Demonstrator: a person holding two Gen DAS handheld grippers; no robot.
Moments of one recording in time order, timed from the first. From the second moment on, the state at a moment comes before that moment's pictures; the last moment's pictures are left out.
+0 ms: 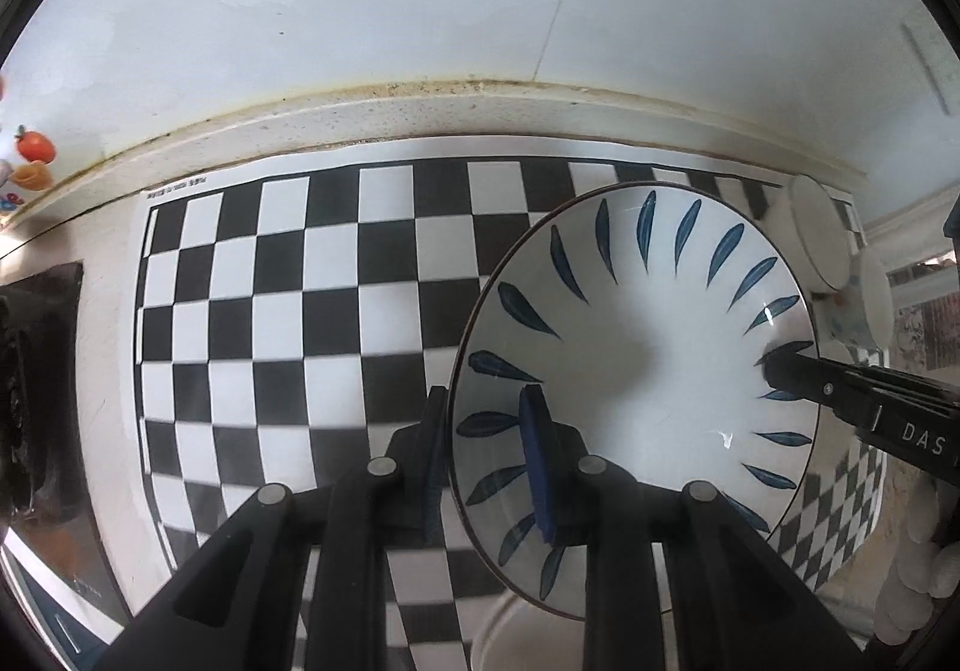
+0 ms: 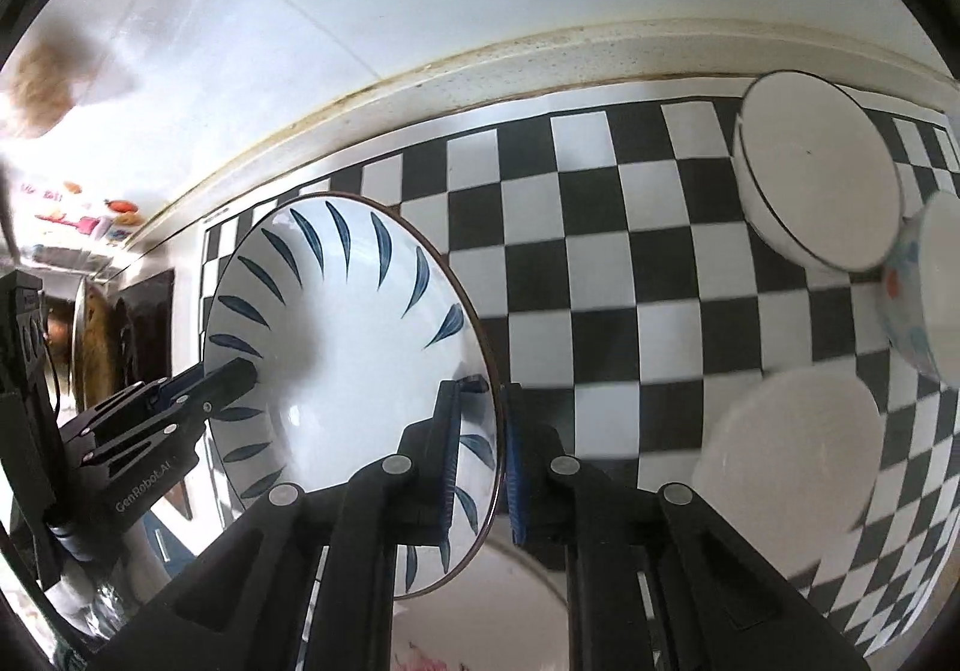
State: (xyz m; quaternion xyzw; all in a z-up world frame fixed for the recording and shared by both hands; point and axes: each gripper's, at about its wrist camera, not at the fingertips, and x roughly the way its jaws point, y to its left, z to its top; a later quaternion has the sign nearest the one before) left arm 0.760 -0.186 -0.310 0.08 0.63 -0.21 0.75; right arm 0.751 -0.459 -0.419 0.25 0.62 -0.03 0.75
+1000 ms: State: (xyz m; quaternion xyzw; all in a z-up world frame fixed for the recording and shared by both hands) left arm 0.621 -0.156 -0.323 0.11 0.65 -0.20 0.73; right arm 0.617 -0.433 -0.433 0.26 0.63 -0.01 0.73
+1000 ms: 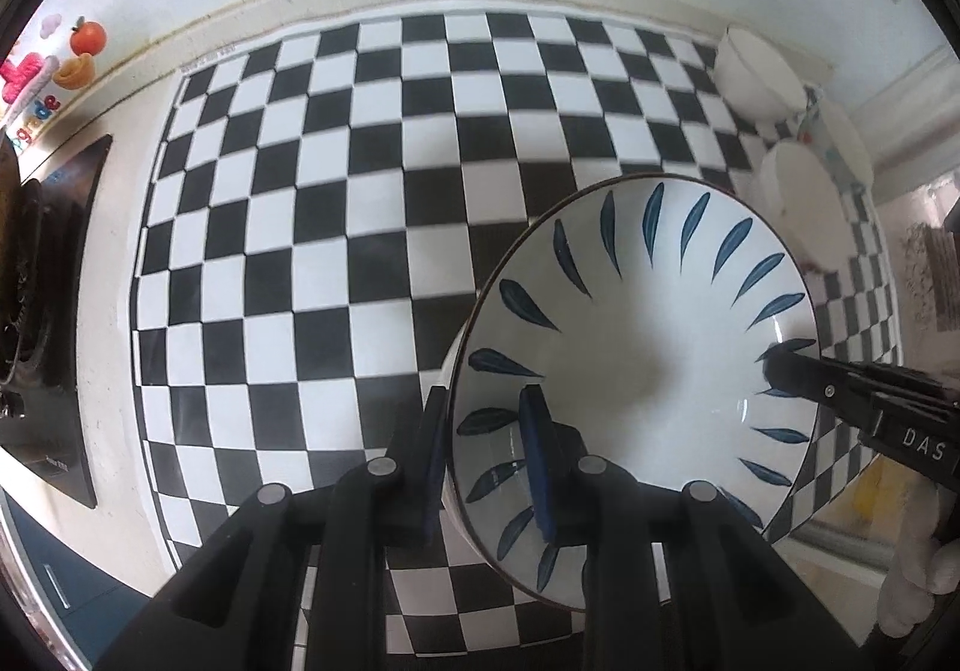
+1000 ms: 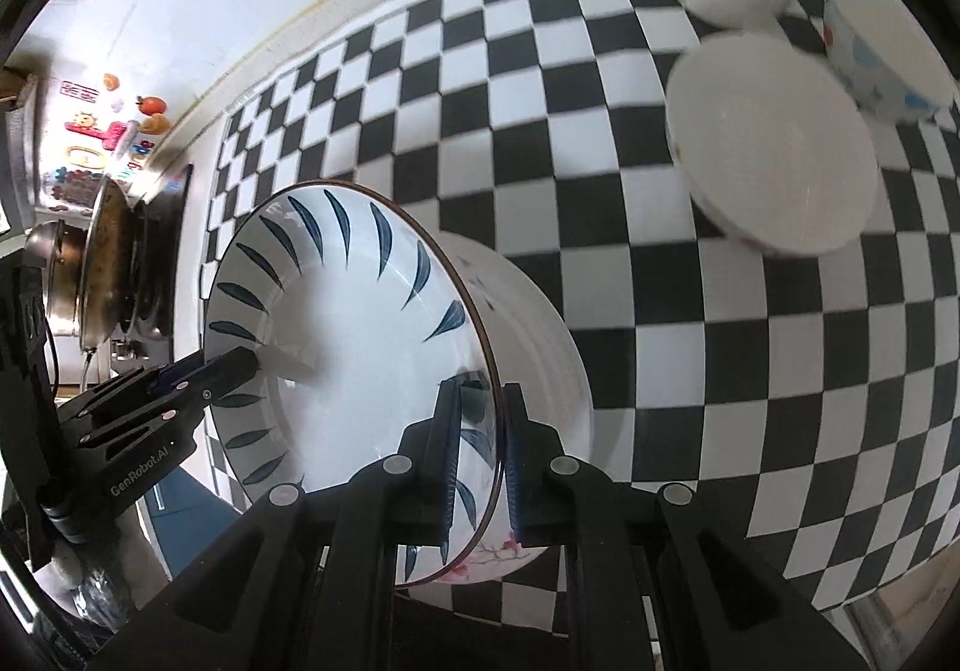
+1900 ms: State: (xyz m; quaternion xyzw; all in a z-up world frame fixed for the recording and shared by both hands) left arm 0.614 -0.158 -0.382 0.10 0.71 -0.19 0.67; right arm 0.621 -0.436 -0.487 0.26 0.68 -0.01 0.69
